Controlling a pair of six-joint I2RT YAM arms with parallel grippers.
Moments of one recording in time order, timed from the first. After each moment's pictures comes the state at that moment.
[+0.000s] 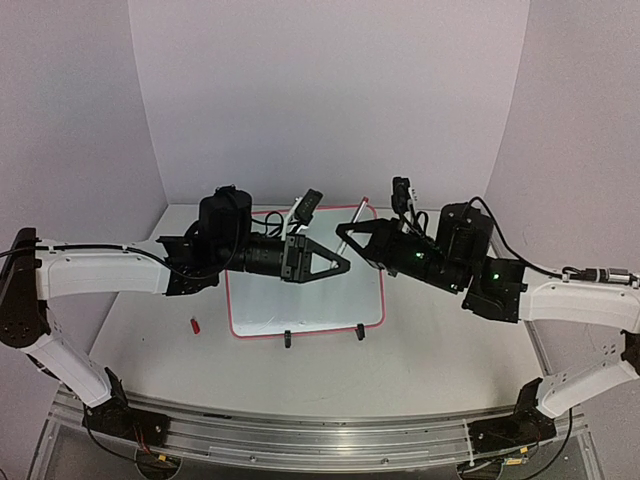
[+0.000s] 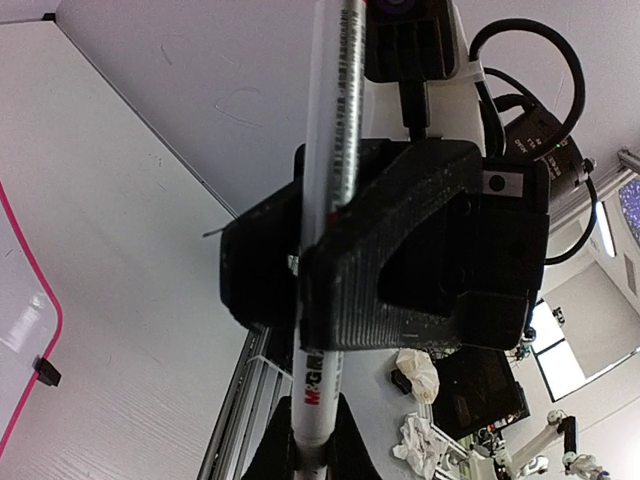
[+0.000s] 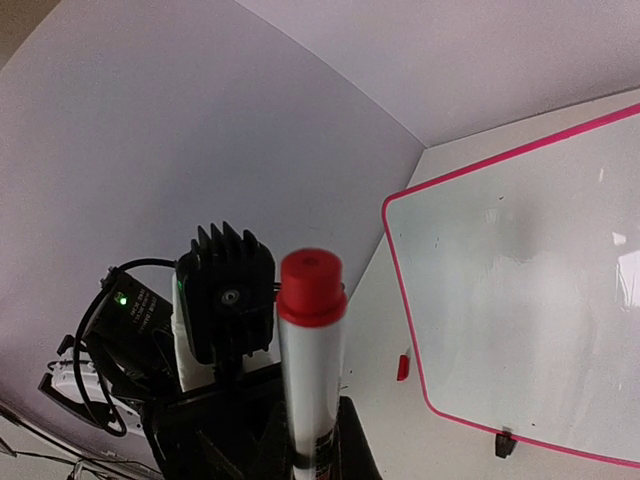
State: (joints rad) left arm -0.95 1.51 1.06 0.32 0.66 -0.77; right arm 0.99 1.29 0.92 0.32 0.00 0.91
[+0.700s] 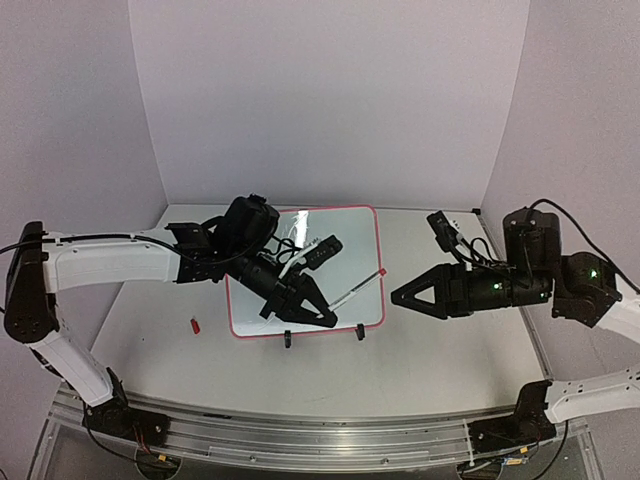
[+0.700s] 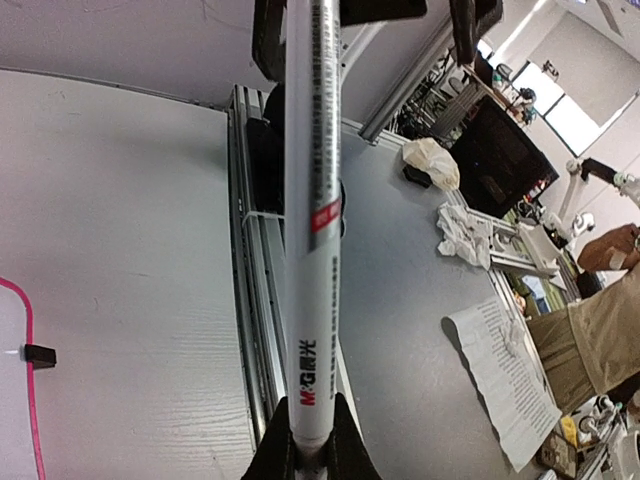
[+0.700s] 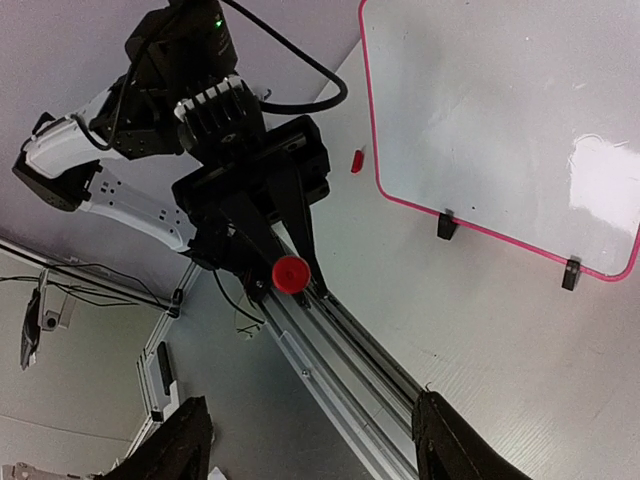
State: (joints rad) left arm -0.96 1.57 1.19 -0.23 0.98 0.04; right arm 0.99 0.90 0.97 -0.51 -0.27 0.71
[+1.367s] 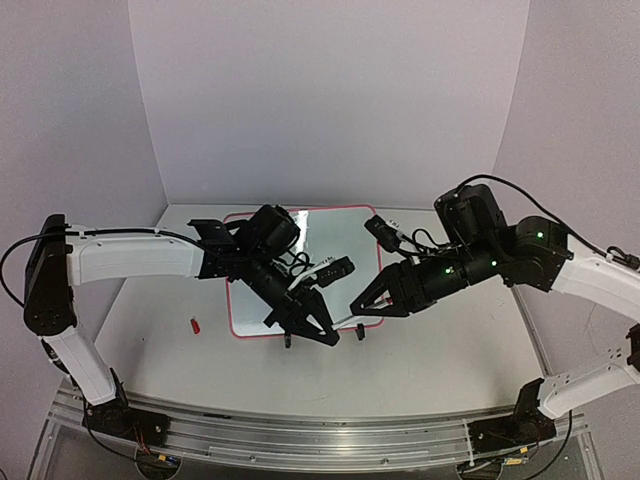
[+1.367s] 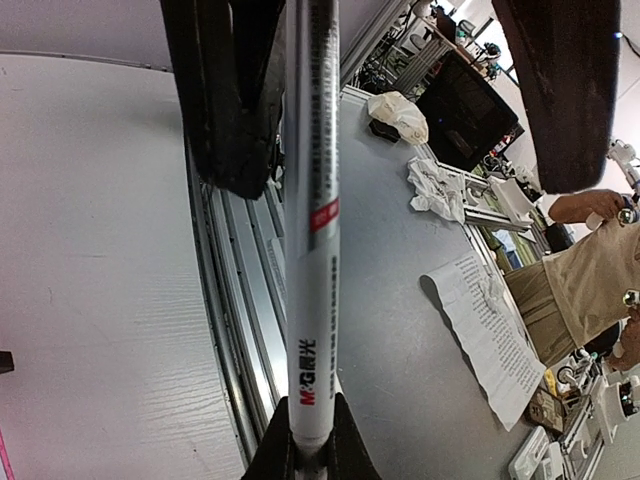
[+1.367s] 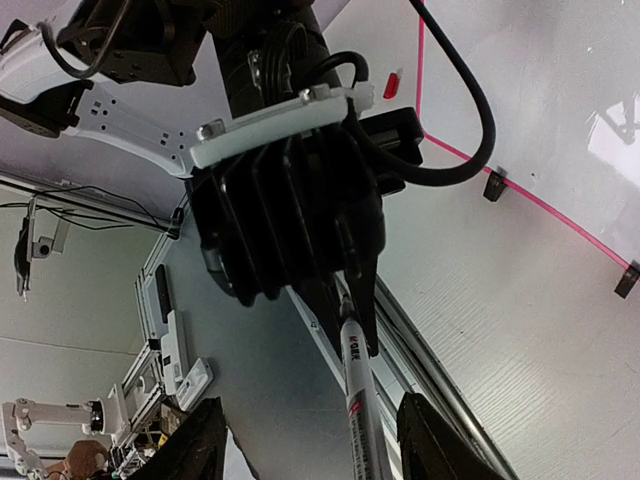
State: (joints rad) left arm -0.98 1.69 1.30 -0.45 1.07 0.24; right arm 0.99 1.23 1.20 -0.63 -0.48 0.56
